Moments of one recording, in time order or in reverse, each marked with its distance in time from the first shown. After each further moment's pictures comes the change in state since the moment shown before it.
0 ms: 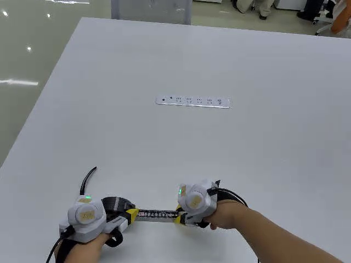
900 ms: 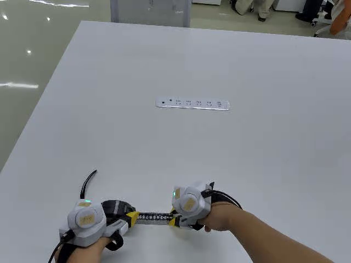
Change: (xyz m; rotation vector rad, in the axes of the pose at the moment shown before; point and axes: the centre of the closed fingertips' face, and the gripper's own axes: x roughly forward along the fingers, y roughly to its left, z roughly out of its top) left arm 0.001 0.001 0.000 -0.006 -0.002 0.001; right arm 0.009 0.002 0.013 -0.013 -0.016 0.007
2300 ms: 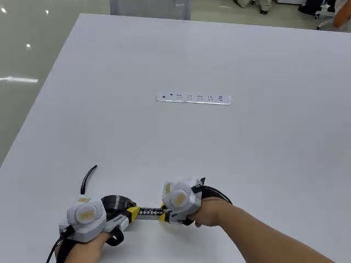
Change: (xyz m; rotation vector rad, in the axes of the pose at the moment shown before) left arm 0.000 -0.001 0.001 -0.003 0.000 -0.006; right arm 0.016 0.004 0.026 0.000 -0.039 0.014
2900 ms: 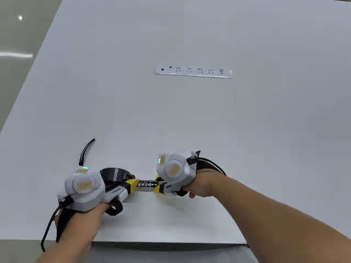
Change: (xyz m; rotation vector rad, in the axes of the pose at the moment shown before) left arm 0.000 0.001 0.000 -0.002 0.000 -0.001; right arm 0.005 0.002 0.011 0.009 -0.023 0.006
